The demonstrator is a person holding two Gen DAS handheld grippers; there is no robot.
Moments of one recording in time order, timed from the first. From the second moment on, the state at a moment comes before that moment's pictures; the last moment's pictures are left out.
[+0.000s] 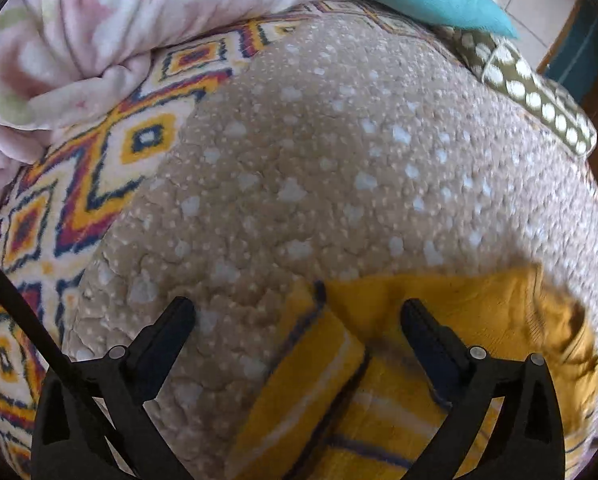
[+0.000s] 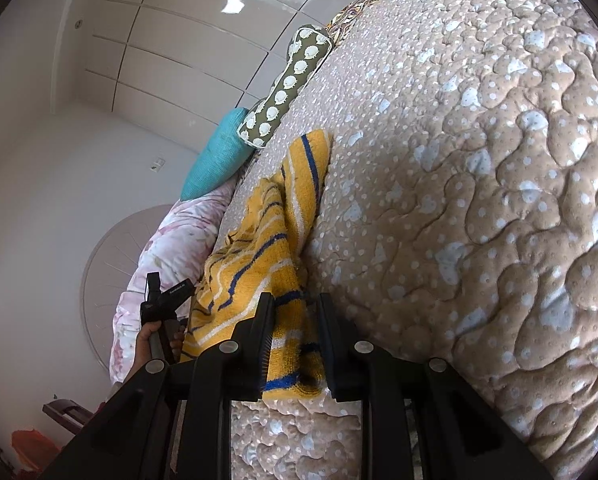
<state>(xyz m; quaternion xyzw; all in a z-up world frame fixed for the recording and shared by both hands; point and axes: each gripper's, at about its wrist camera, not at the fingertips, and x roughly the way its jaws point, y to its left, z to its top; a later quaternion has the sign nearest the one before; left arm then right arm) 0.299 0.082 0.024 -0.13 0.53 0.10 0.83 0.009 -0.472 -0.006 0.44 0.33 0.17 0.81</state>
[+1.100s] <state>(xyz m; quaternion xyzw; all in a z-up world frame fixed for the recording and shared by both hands) 0.045 0.075 0.018 -0.25 0.38 -0.06 0.89 0.001 -0.399 0.016 0.40 0.36 0.09 0.84</state>
